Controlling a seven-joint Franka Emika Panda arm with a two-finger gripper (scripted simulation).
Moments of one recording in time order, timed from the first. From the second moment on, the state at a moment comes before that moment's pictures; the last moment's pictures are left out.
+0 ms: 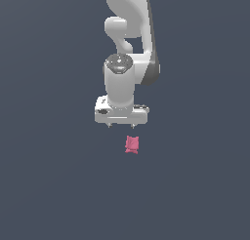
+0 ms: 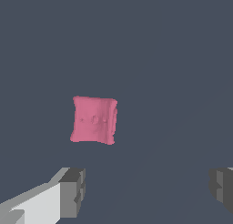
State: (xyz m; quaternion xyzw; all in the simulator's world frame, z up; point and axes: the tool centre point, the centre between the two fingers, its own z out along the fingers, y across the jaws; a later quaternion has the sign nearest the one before) arm 0.001 -0.015 0.155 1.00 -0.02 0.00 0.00
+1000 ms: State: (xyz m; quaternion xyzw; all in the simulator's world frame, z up) arm 0.004 -0.001 0.147 1.00 0.01 0.00 0.01
